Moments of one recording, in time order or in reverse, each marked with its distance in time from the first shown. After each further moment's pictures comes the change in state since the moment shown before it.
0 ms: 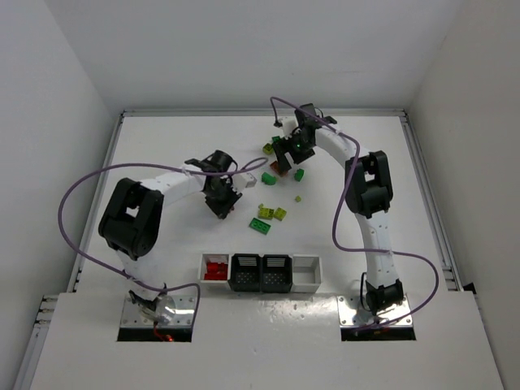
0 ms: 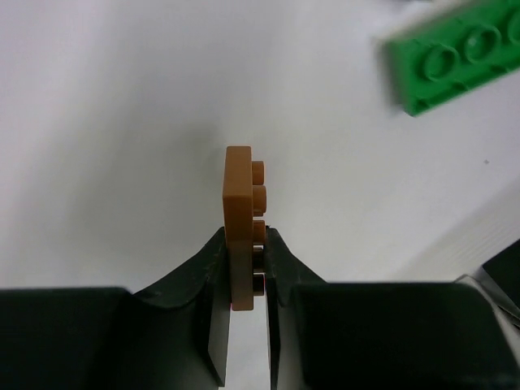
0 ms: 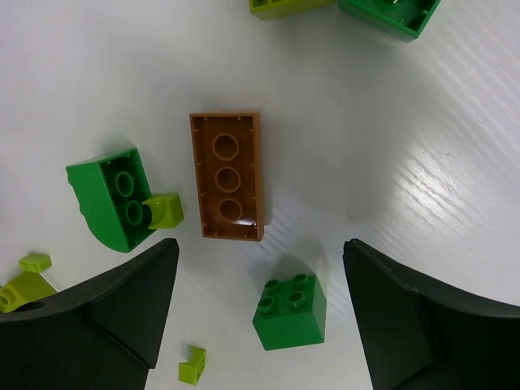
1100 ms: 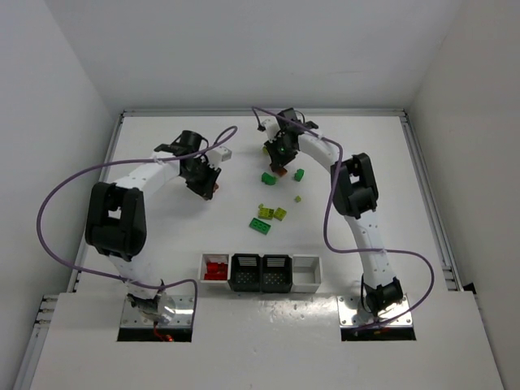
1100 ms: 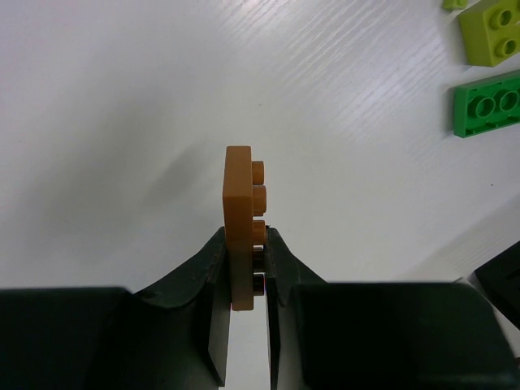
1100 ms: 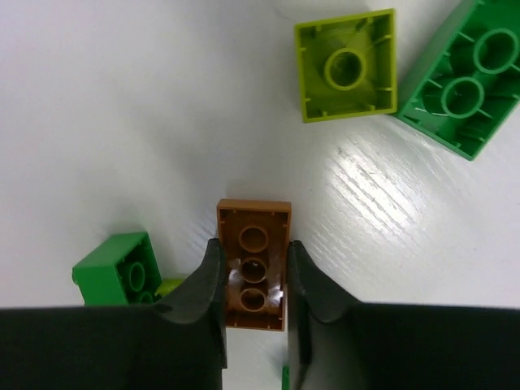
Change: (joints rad) left arm 0.238 -0.046 0.106 -0.041 0.104 -0.044; right arm 0.093 0.101 0.096 0.062 0.132 -0.008
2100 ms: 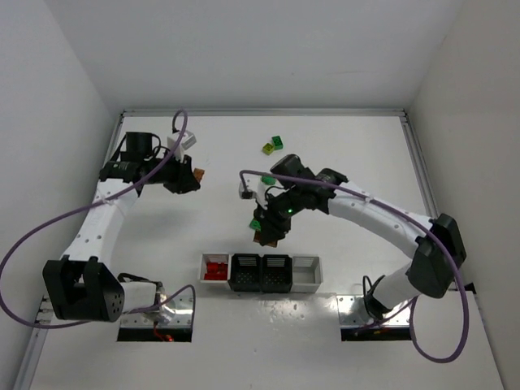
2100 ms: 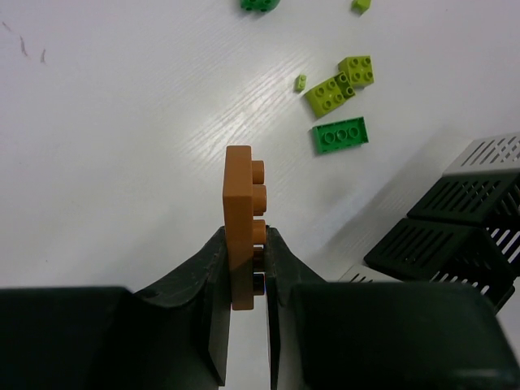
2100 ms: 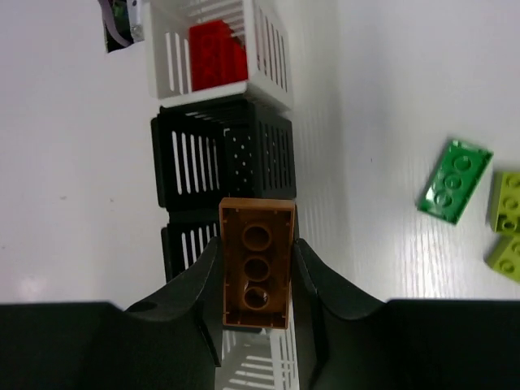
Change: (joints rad) left arm 0.195 -0.462 -0.113 -0.016 0.361 -0.061; right arm 0.365 -0.978 -0.864 -0.073 -0.460 -0.063
